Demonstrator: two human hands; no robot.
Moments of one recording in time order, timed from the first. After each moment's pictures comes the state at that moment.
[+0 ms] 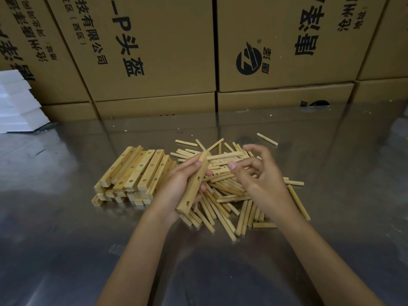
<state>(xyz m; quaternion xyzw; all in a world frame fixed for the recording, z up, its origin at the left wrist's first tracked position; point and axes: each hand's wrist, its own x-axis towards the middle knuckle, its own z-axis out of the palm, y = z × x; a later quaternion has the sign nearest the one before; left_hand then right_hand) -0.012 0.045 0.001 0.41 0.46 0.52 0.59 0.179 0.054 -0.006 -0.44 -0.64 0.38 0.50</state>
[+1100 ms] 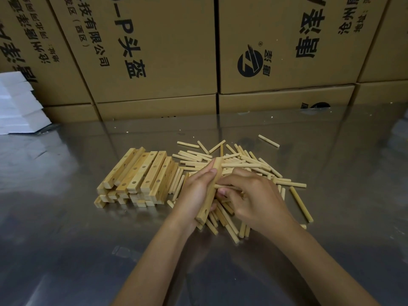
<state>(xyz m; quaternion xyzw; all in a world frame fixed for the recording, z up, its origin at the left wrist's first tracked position) 0.017 0.041 -0.014 0.41 0.48 0.52 0.57 0.171 0.040 -0.009 -0.41 -0.83 0.08 0.36</state>
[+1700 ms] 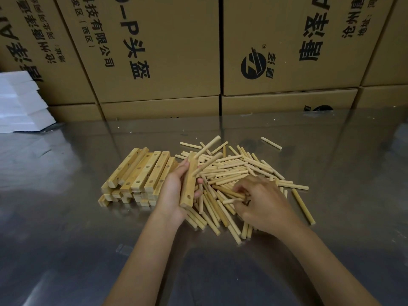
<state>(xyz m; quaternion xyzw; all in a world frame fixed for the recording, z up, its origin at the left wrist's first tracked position) -0.017 0.051 -0.007 0.25 0.39 0.63 0.62 0.182 0.054 -0.023 -0.51 -0.82 0.09 0.24</state>
